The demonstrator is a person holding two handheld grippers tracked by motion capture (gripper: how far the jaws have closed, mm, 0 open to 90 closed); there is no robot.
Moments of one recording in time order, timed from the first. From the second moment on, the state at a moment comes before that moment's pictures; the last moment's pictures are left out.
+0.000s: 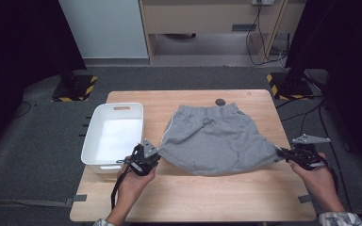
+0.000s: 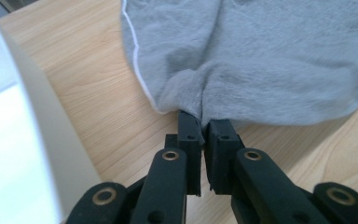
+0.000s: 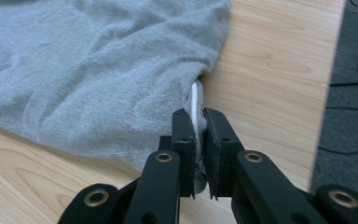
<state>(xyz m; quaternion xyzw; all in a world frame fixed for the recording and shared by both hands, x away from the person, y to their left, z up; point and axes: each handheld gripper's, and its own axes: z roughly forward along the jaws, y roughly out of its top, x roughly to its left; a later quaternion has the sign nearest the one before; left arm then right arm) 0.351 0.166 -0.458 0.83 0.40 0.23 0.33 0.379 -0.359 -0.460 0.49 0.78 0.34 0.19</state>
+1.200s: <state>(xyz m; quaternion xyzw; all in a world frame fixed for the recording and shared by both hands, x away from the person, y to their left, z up) 0.309 0.179 -0.488 0.89 0.36 0.17 0.24 0.342 -0.383 -0.487 0.53 0.81 0.24 0.11</state>
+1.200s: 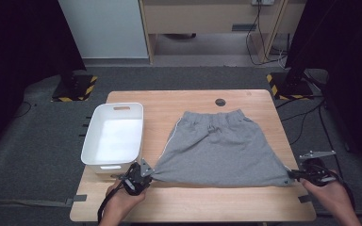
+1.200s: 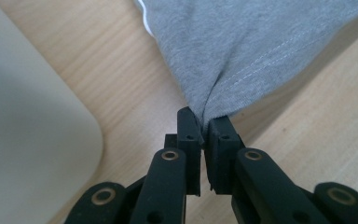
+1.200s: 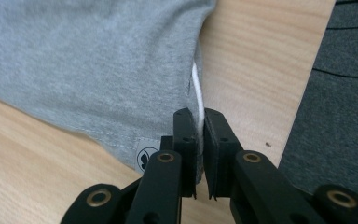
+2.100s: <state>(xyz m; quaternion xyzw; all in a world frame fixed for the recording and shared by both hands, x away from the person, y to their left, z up) 0.322 0.157 -0.453 0.86 0.33 0.20 0.33 0.357 -0.321 -0.469 0.44 0.83 0.31 0.16</state>
